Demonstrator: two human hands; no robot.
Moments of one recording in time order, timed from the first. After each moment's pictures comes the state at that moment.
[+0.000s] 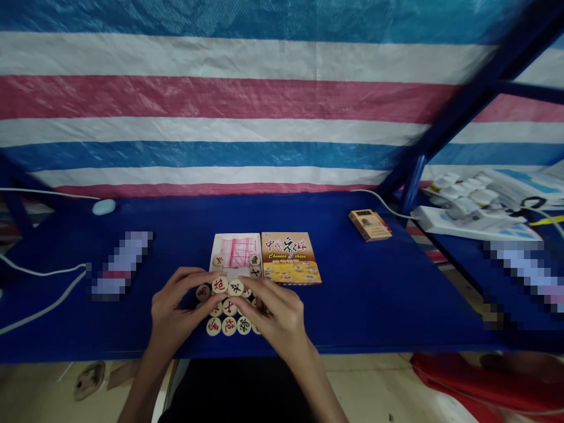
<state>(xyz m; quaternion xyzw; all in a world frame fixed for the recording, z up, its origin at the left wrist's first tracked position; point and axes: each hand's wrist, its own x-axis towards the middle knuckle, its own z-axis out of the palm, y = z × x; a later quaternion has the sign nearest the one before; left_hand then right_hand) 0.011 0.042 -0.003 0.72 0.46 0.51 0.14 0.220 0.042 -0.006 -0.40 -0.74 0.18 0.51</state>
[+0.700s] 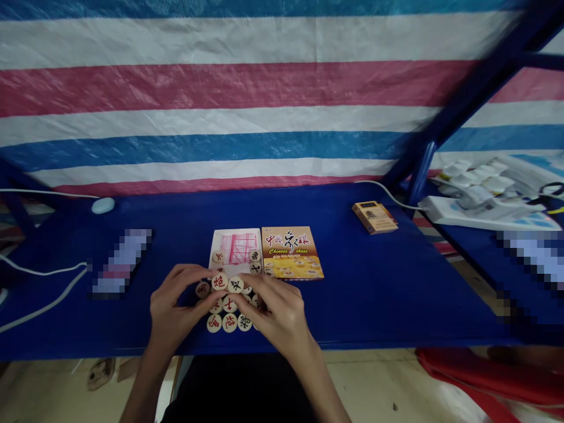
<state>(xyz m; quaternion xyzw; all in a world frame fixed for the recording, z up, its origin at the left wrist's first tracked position) 0.010 0.042 0.000 0.73 0.46 0.49 0.12 0.220 0.042 -0.007 -0.41 -0.76 0.13 0.48</state>
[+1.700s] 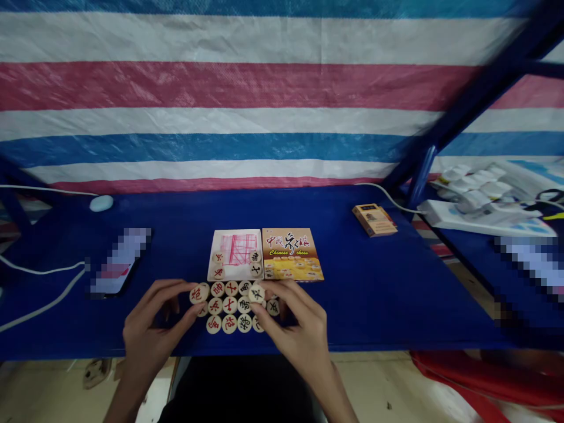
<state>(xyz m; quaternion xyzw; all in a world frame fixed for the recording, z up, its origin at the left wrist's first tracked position) -0.009 0.008 0.002 0.68 0.55 0.46 0.11 0.246 0.024 -0.004 -0.47 -0.72 0.20 0.47</state>
